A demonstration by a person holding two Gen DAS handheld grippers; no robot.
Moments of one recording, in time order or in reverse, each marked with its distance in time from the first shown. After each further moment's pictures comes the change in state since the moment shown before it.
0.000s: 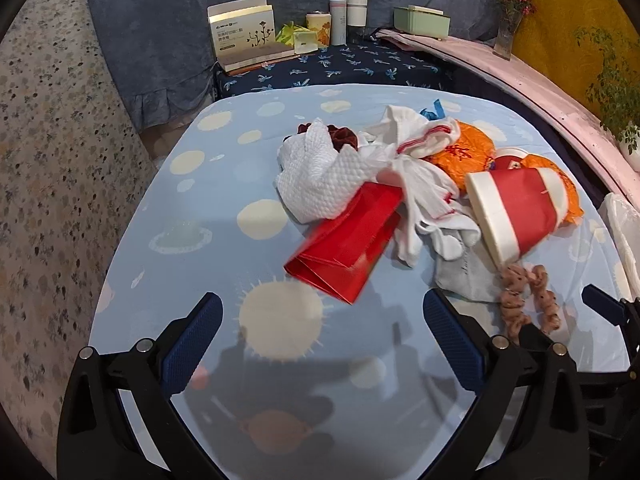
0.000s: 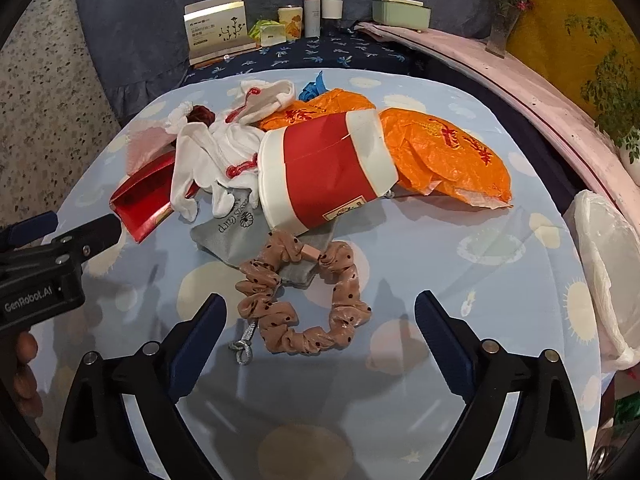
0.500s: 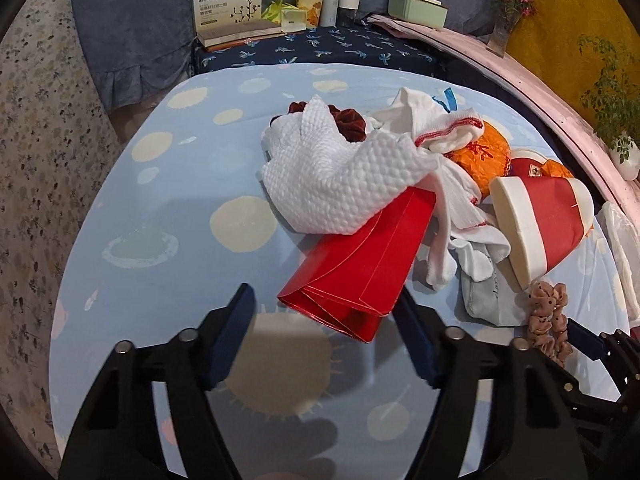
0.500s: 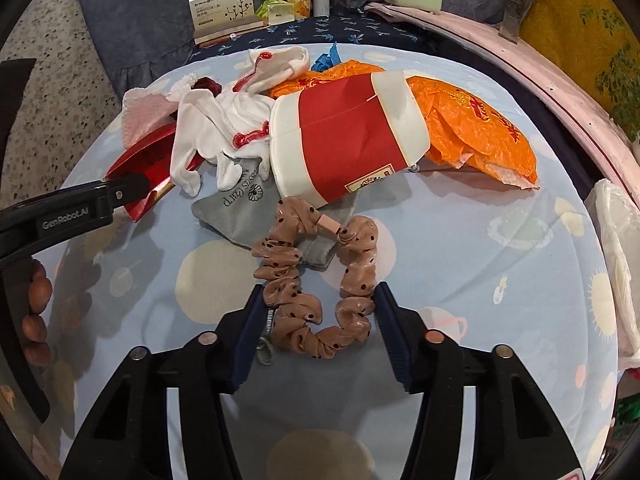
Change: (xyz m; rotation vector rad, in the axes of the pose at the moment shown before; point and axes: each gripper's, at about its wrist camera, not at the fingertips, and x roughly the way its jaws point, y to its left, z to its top) left arm 0.046 0.017 0.010 -0.023 0.056 -0.113; right arm 0.017 0.006 -0.007 -0.007 0.065 0.028
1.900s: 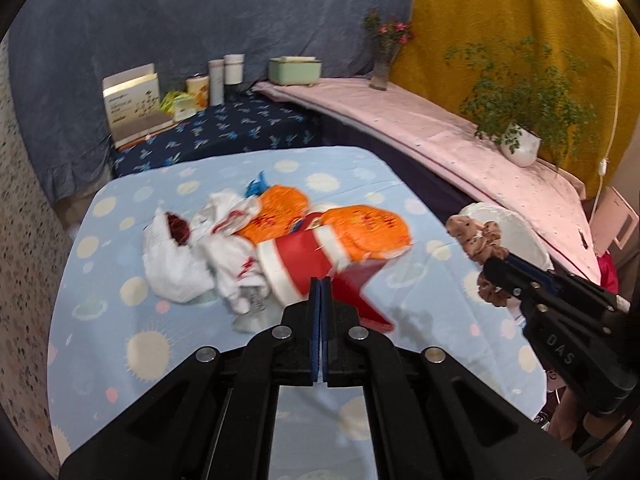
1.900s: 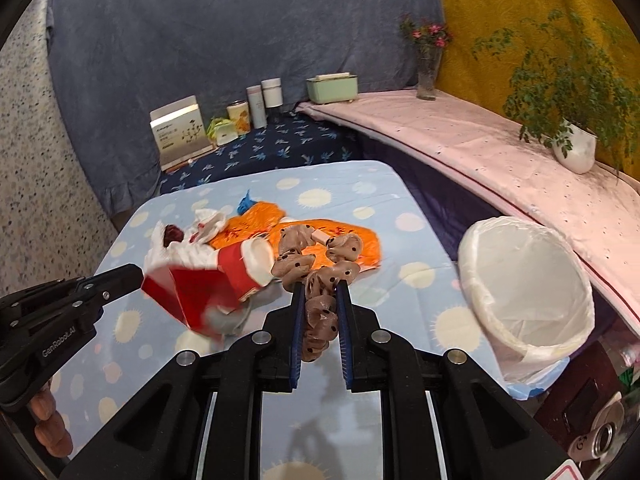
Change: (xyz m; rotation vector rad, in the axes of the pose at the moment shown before) left arm -0.142 -0.143 -0.002 0.213 -0.198 -0.236; right arm -0.155 -0.102 -0.004 0.192 -0.328 -0.068
